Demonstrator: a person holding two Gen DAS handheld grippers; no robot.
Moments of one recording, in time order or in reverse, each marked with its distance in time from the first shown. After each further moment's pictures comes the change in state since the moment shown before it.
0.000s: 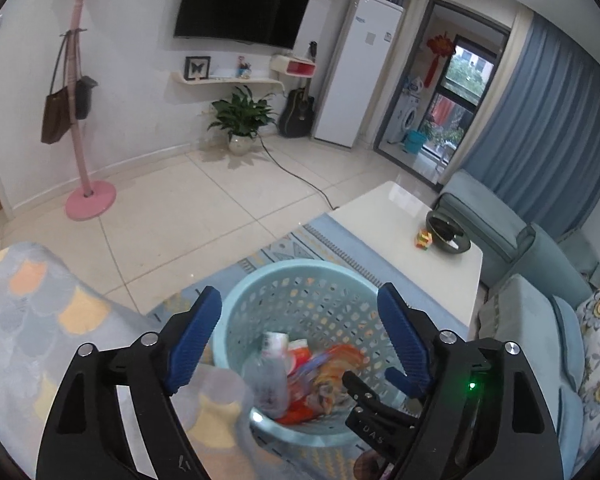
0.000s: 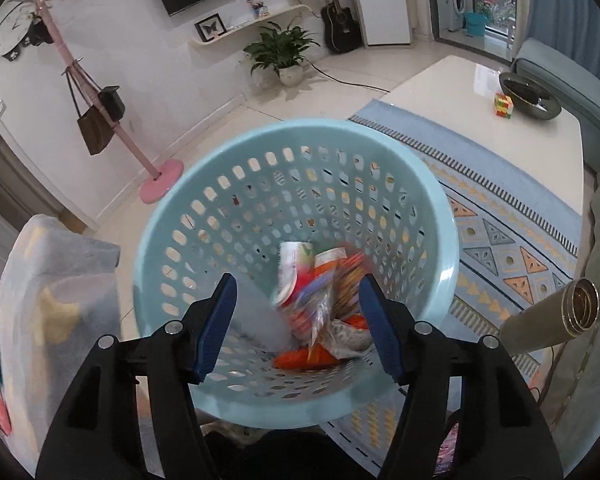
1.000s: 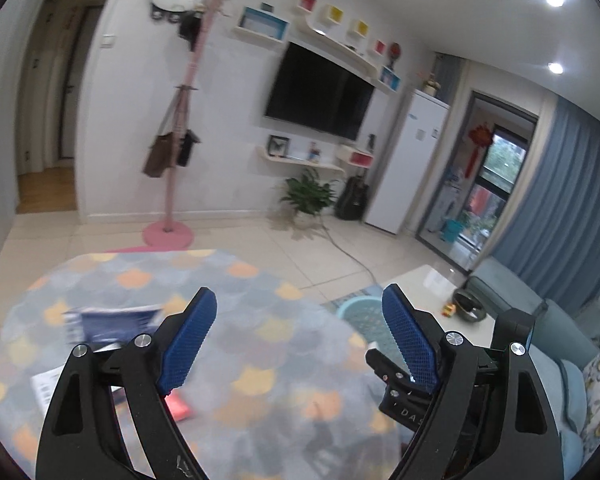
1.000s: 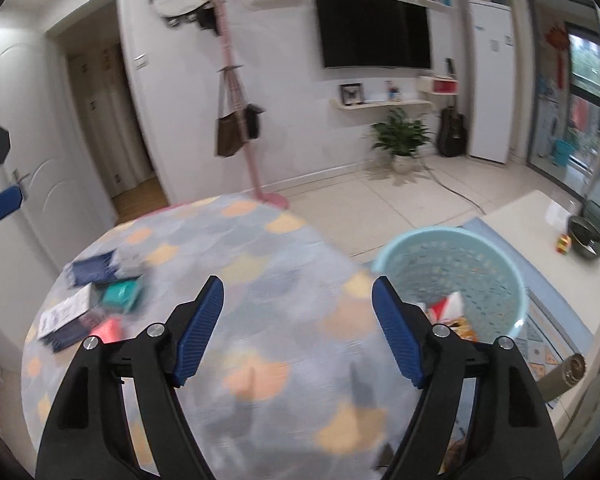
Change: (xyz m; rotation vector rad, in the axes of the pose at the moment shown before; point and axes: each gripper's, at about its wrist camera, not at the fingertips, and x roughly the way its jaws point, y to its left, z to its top) left arm -0.276 0.097 -0.084 -0.144 -0.310 0.166; right arm -0.177 0.197 -0.089 -0.407 -0.253 0.223
